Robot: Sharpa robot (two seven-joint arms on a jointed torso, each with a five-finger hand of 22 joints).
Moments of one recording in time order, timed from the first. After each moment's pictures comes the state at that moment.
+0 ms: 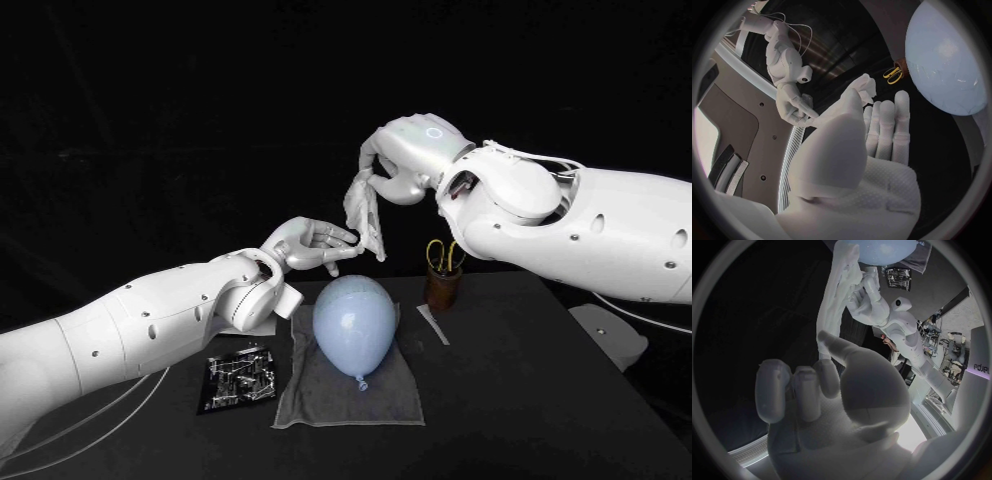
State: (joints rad) left arm 1.16 -0.61 -0.03 1.27 -0.47 -0.24 0.25; left_hand 1.69 -0.02 -0.18 0.25 0.05 0.78 0.19 0.30 0.21 0.82 0.15 0.54 0.14 0.85 0.08 1.26 0.52 0.18 0.86 0.18 0.90 0.58; right arm 1.53 -0.69 -0.14 1.58 -1.79 -0.42 -0.29; right_hand 1.18 -0.04 0.63 -0.22 0.04 1.03 0.06 0.50 0.45 1.44 0.00 1.33 1.31 1.47 -0.06 1.57 1.31 0.05 1.46 0.04 1.40 1.31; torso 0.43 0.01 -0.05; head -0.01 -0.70
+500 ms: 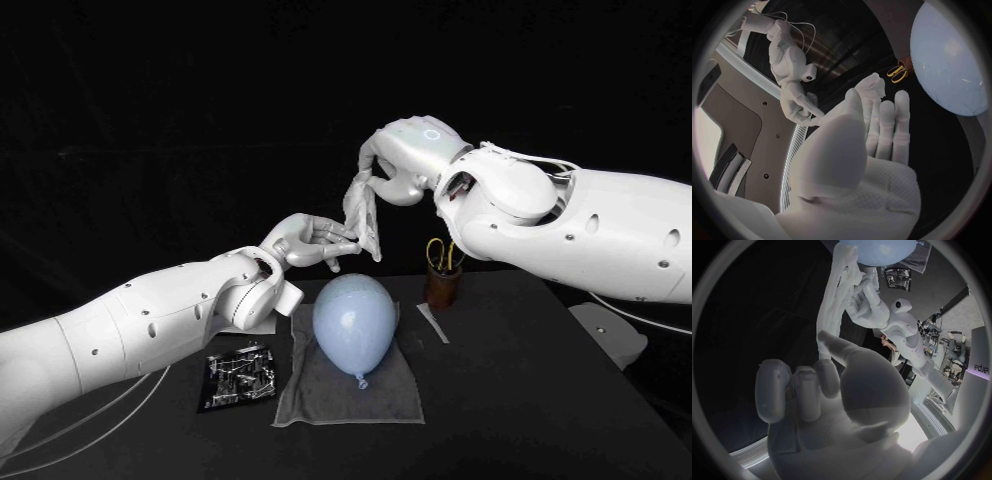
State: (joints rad) left arm 1.16 -0.61 -0.03 1.27 -0.46 -0.25 0.28; left_hand 1.69 -0.01 -0.19 0.24 0.05 0.81 0.18 0.31 0.22 0.82 0.14 0.56 0.15 0.85 0.08 1.27 0.52 0.18 0.87 0.18 0.89 0.57; right arm 1.53 -0.69 -0.14 1.57 -1.78 -0.42 -0.29; right_hand 1.18 -0.04 0.63 -0.22 0.04 1.03 0.06 0.50 0.45 1.44 0.00 1.33 1.31 1.47 -0.06 1.57 1.31 0.05 1.46 0.04 1.40 1.31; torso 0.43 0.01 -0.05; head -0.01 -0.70
